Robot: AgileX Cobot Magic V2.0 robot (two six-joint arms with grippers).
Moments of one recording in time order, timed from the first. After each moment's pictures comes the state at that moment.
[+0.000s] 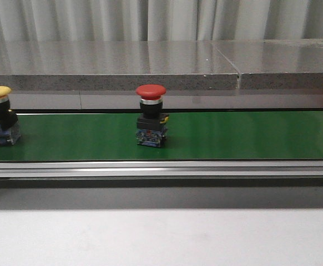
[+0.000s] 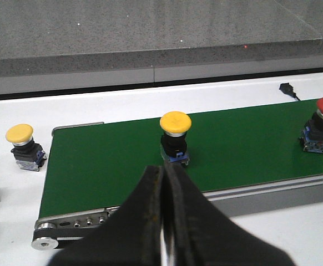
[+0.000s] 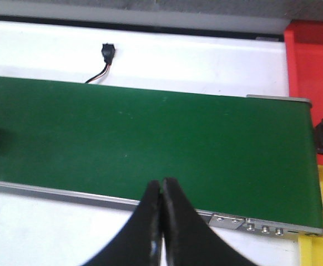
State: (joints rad) left arm -0.14 0.30 -0.56 -0.06 0.68 0.07; right arm 0.04 0.85 -0.85 0.14 0.74 -0.11
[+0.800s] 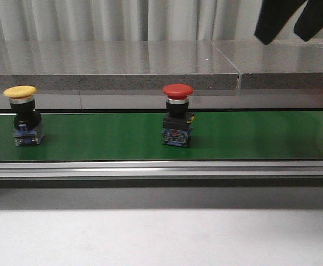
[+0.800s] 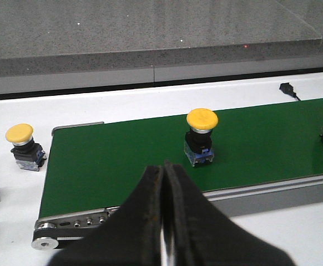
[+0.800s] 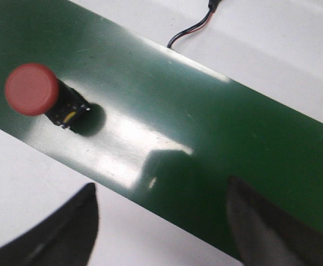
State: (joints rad) left arm -0.14 0.30 -0.56 -0.06 0.68 0.07; right arm 0.34 1.43 -1.30 0.08 0.96 -0.10
